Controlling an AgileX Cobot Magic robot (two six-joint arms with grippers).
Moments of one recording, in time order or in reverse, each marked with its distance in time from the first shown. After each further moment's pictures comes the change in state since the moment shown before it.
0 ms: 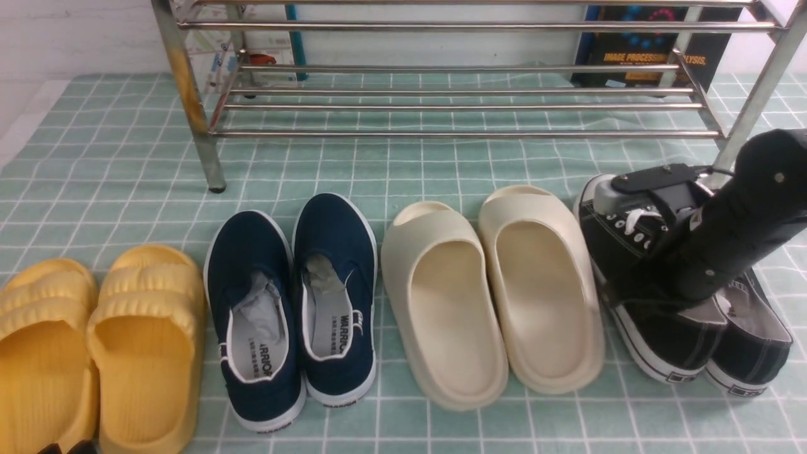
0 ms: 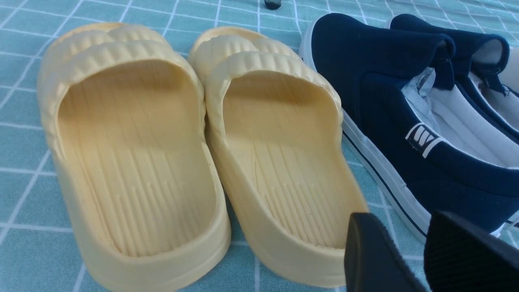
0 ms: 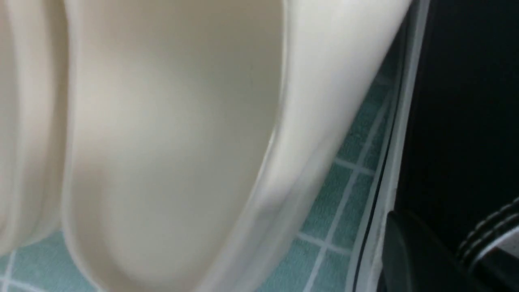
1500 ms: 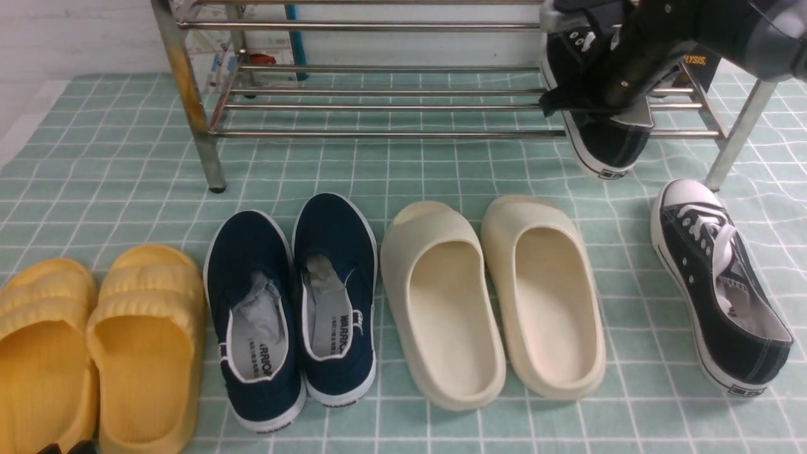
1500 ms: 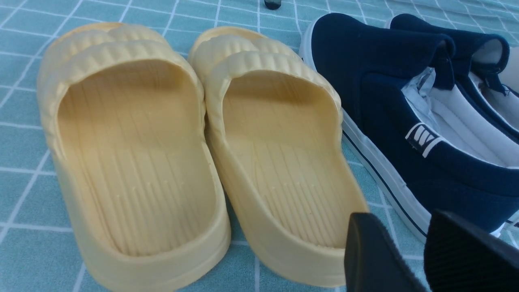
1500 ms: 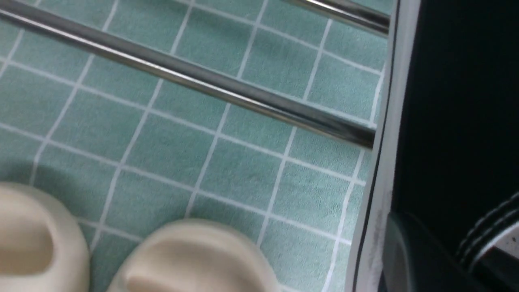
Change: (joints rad) right arm -0.020 0.512 -0.984 -0.224 0.166 0.123; left arm 0.000 0.000 0.000 0.000 0.000 0.000
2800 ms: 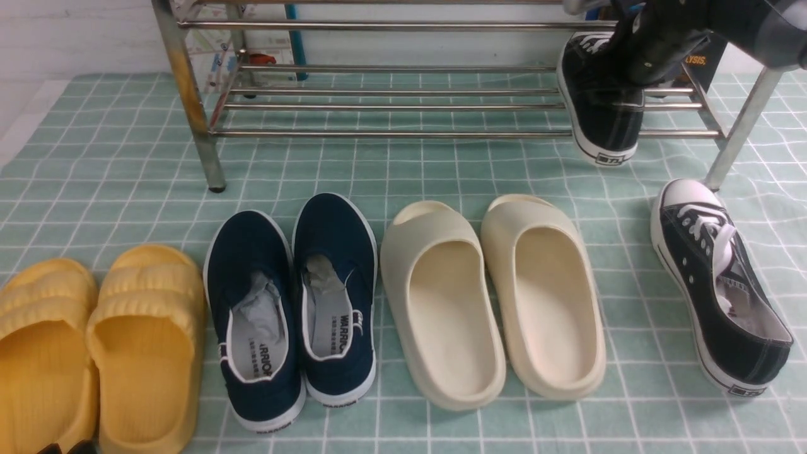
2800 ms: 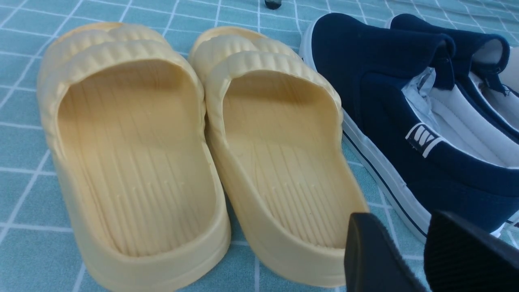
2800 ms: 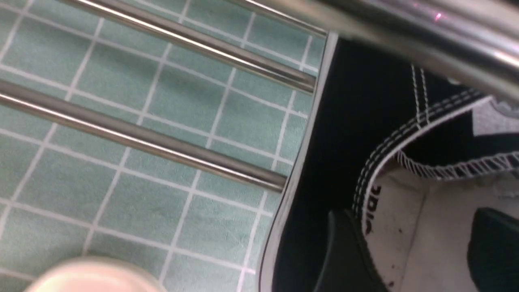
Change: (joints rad) right arm -0.029 0.015 -0.062 -0.128 0.006 0.002; left arm 0.000 0.000 0.000 0.000 0.000 0.000
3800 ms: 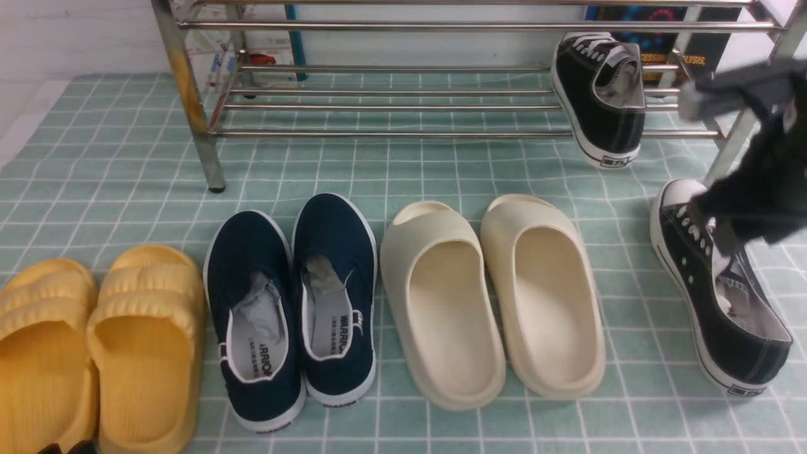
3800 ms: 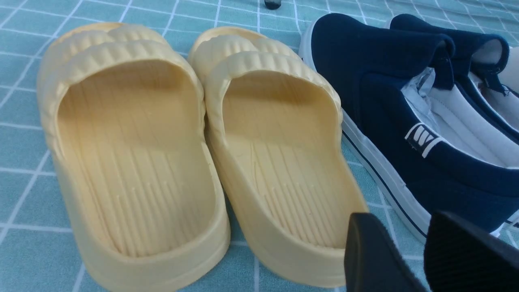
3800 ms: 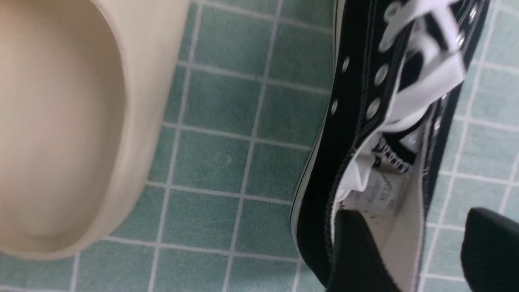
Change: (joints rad) right arm 0.000 -0.611 0.889 0.037 0.126 0.136; left arm 0.000 0.000 0.000 0.000 0.000 0.000
